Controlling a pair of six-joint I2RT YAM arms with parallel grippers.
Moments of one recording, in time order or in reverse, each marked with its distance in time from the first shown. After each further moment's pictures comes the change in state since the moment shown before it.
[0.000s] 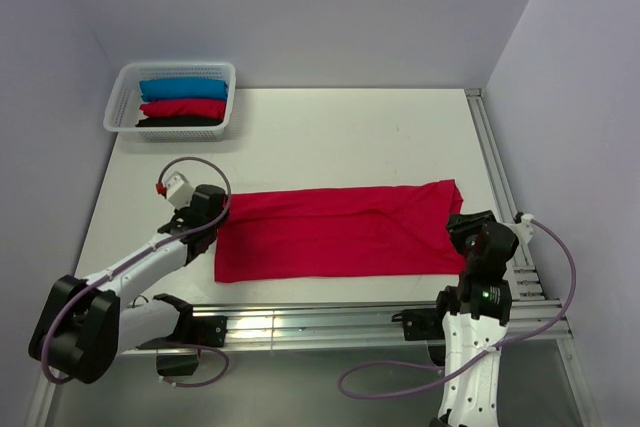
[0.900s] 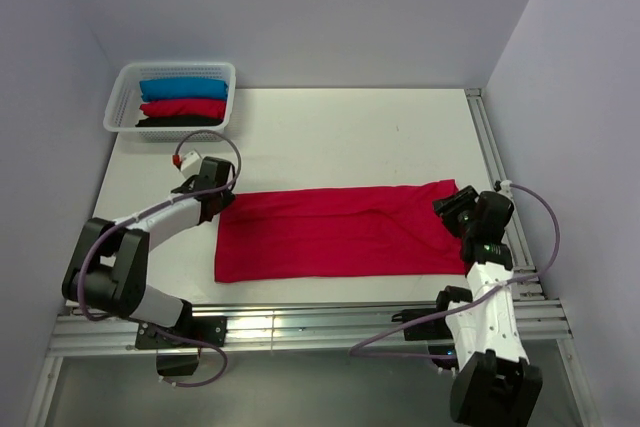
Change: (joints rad) left arm 0.084 0.307 0.254 -0.068 0.125 0.153; right arm 0.000 0.462 0.011 0.325 -0.223 -0.138
